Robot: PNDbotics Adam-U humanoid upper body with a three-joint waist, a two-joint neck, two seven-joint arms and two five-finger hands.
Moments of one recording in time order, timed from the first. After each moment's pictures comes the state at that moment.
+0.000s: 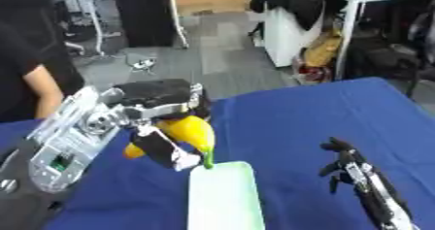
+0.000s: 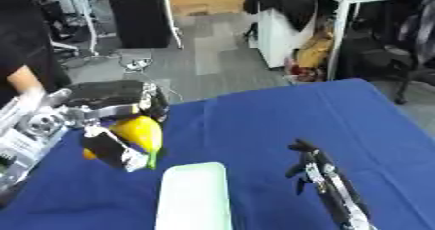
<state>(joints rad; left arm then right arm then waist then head) -1.06 0.54 -0.37 -1.49 -0.46 -0.30 -0.58 -0.50 -0.34 0.10 -1.42 -0.03 -0.23 0.10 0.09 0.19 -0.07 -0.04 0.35</state>
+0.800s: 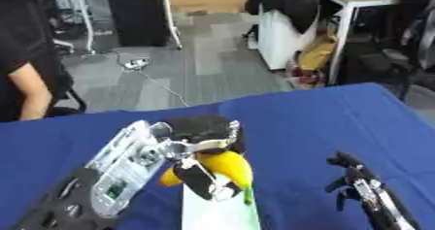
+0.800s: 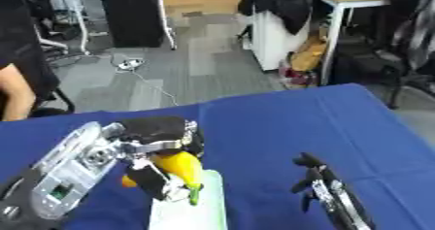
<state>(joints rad) -1.05 0.40 -0.38 -1.39 -0.60 -0.35 -0.57 -0.54 -0.32 0.10 -1.43 -0.03 -0.23 0.11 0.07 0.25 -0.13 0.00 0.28</state>
